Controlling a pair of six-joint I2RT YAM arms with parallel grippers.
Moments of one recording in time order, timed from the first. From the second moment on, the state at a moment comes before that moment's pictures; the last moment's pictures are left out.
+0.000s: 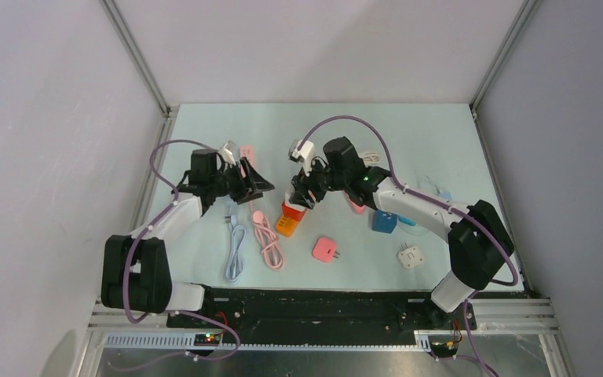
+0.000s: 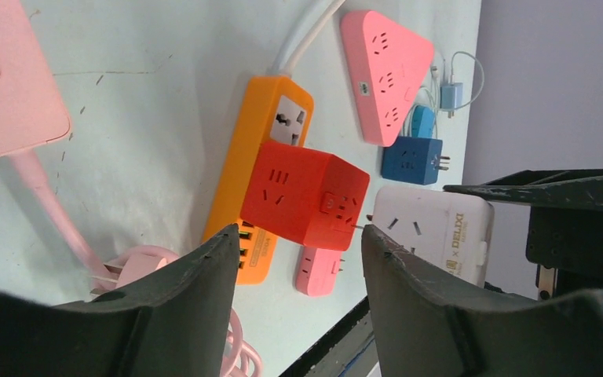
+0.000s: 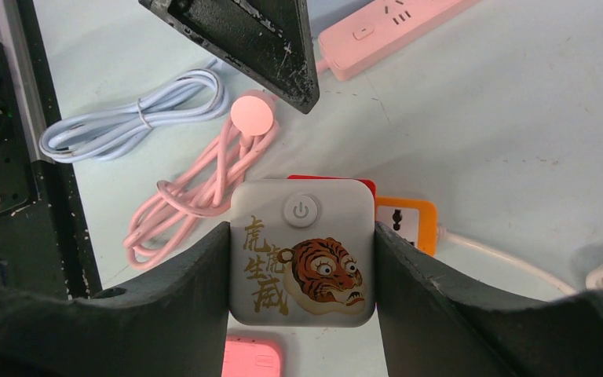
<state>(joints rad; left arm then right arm) -0.11 1.35 0.79 -0.15 0.64 -0.63 0.76 1.62 1.22 -0.12 -0.43 -0.15</state>
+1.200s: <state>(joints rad) -0.13 1.44 0.78 -0.15 0.72 -0.63 0.76 1.66 1.22 -0.07 -0.39 -0.13</state>
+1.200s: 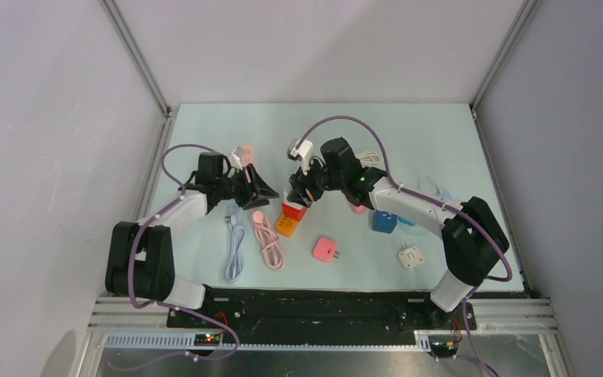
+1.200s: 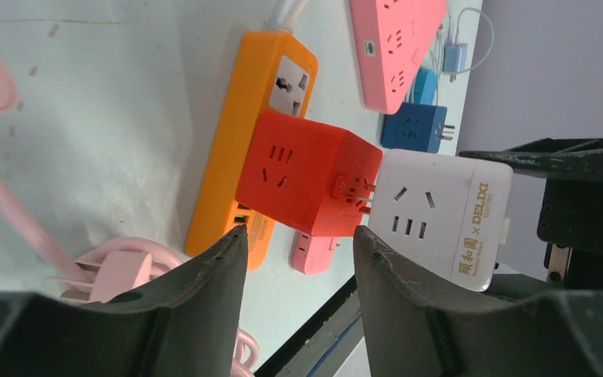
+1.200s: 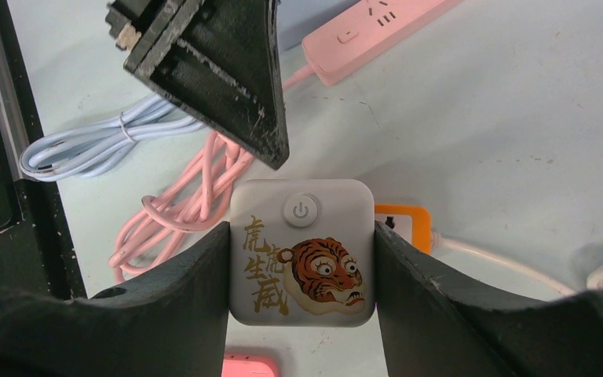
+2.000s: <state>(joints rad) -0.20 1.51 0.78 -0.19 0.71 -0.60 0.76 1.65 1.22 -0.09 -0.37 -0.09</state>
